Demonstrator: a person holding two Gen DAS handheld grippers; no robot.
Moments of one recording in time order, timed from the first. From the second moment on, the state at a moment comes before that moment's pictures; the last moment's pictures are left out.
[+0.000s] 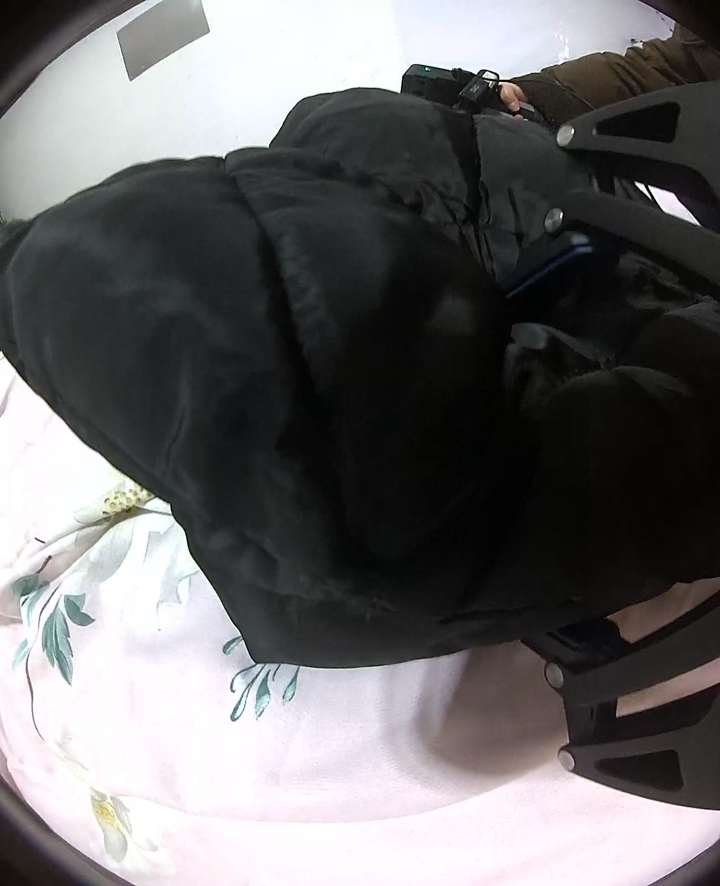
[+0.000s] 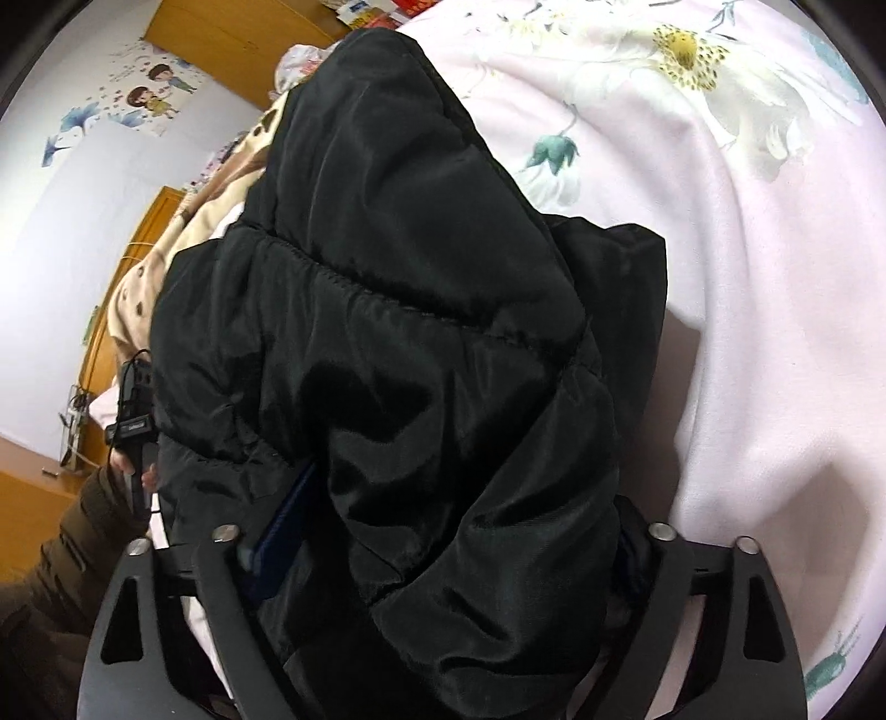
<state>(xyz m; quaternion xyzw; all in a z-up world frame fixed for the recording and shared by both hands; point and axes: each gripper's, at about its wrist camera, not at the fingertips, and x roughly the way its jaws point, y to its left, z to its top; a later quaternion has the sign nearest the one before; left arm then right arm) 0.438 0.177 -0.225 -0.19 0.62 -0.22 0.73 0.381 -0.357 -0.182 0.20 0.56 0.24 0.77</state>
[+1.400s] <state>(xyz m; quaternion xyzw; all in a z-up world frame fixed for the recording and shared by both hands) 0.421 0.149 -0.163 -0.16 0.58 -0.13 0.78 0.348 -0.301 -0.121 0.08 0.50 0.14 0.85</state>
